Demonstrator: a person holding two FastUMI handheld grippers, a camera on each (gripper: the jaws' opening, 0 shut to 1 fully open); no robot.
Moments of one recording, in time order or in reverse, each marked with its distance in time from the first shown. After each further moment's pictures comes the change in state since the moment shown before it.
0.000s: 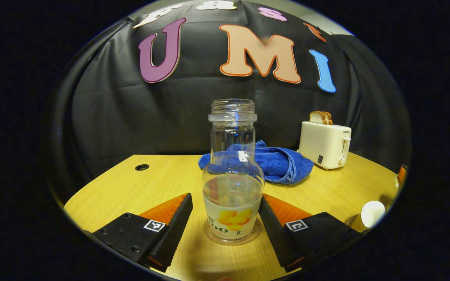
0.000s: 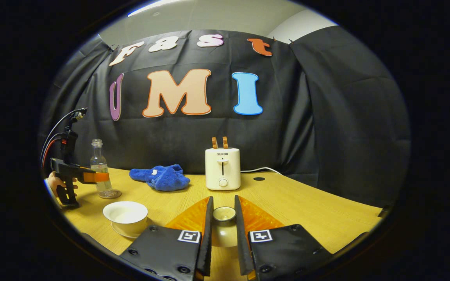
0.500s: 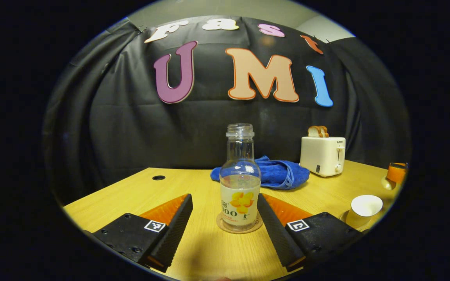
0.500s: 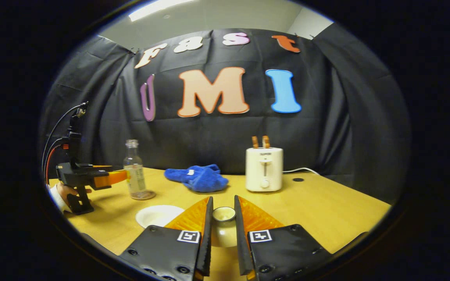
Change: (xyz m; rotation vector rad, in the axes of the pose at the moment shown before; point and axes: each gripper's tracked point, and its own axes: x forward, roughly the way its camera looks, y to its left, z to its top) left arm -0.065 0.019 0.014 0.007 -0.193 0.077; right arm 0.008 0.106 -0.004 0.013 0.020 0.344
